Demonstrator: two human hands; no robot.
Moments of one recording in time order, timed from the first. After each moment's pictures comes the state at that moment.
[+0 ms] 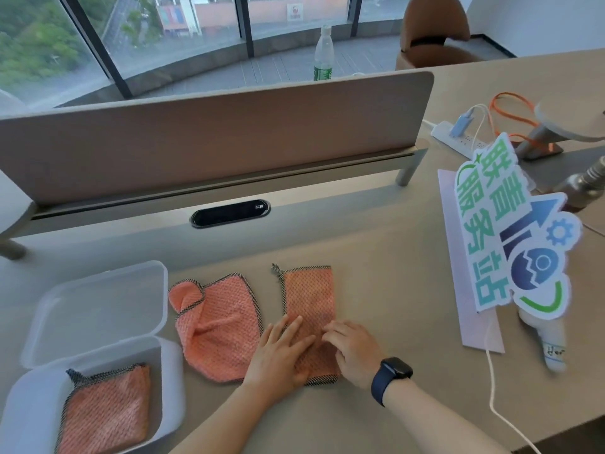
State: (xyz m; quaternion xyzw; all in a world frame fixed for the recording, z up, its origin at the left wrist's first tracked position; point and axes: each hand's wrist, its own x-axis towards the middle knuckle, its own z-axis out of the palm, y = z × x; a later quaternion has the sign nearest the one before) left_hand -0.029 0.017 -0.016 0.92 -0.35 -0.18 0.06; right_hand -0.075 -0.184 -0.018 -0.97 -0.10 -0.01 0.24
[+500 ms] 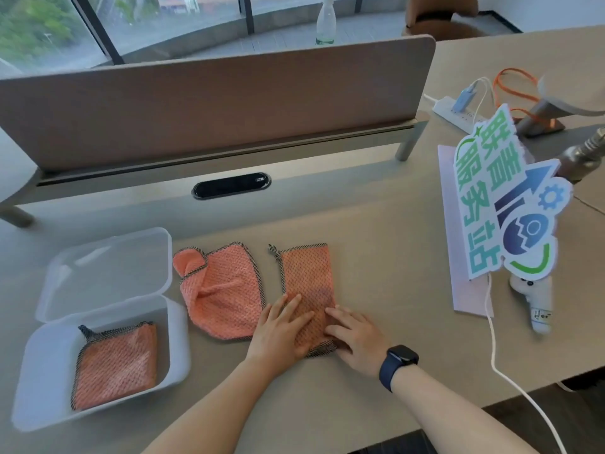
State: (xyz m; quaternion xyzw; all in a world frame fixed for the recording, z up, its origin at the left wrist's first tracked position) left_hand -0.057 0.021 -0.019 0.93 -0.32 -0.16 0.09; right_hand -0.126 -0.190 -0.029 -0.97 -0.13 0.09 0.21
